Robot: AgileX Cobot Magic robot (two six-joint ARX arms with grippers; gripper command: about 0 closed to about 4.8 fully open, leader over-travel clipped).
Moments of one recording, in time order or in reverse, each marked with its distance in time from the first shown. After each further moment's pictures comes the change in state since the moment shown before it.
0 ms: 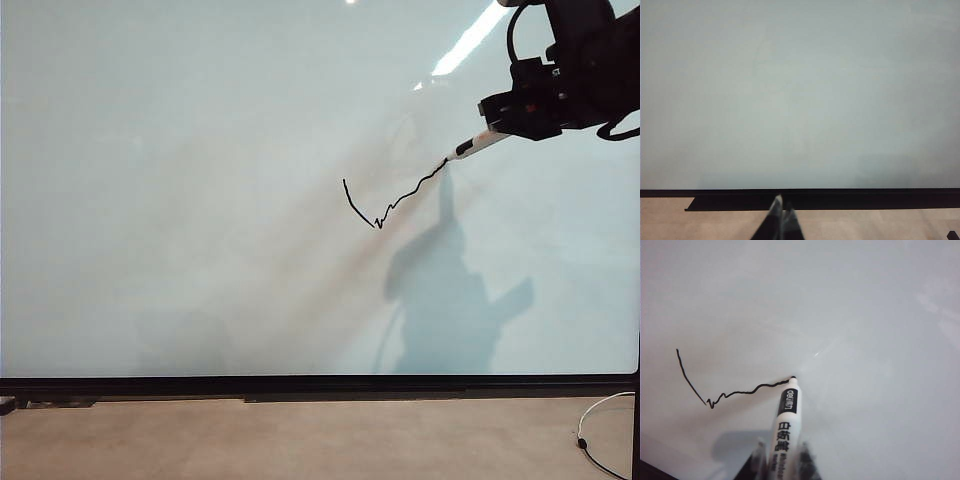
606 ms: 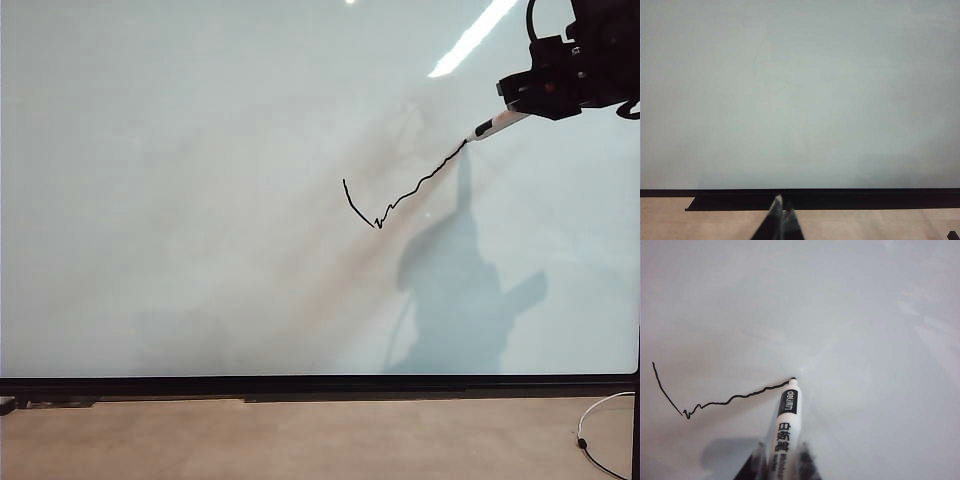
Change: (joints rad) left arm 0.000 0.000 0.000 0.000 0.000 0.000; right arm -0.034 -0.060 0.006 -0.030 0.002 -0.016
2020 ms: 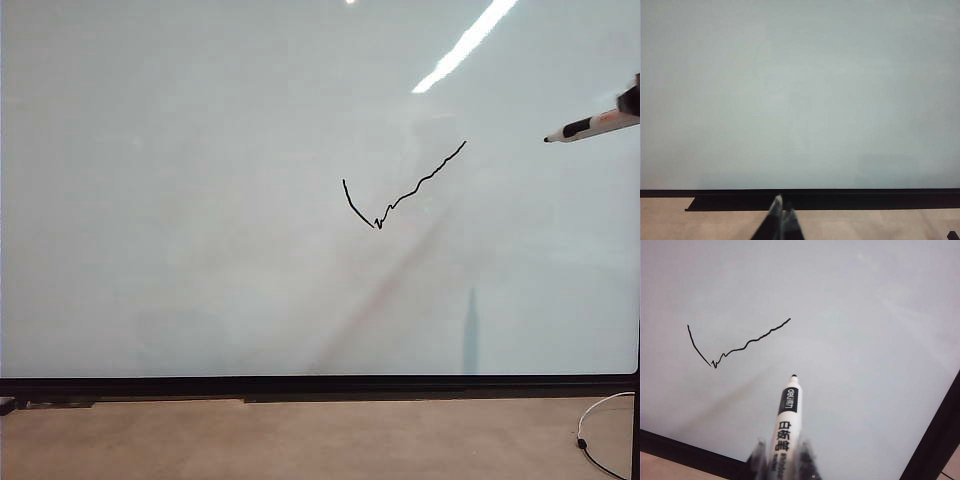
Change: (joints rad) left arm 0.000 0.000 0.000 0.000 0.000 0.000; right arm 0.069 -0.664 -0.415 -0.173 0.106 0.085
